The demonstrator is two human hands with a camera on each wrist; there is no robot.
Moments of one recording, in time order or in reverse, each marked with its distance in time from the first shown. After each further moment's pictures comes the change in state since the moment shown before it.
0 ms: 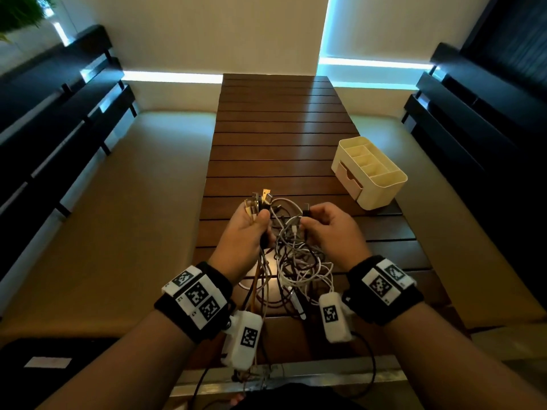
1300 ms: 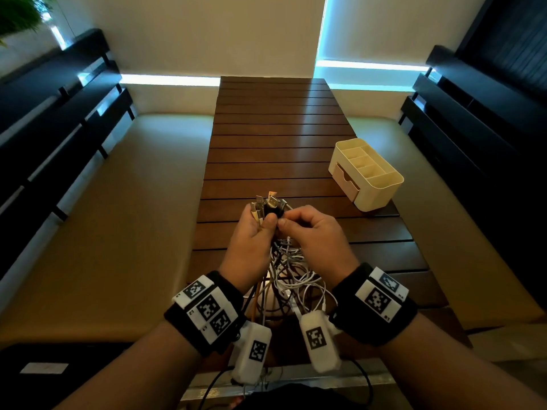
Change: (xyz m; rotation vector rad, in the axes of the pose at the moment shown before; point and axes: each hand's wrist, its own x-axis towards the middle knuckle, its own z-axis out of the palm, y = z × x) left_hand -0.005 -0.006 0.018 0.099 0.050 0.161; right_hand -0.028 -0.030 0.019 0.176 -0.049 -0.125
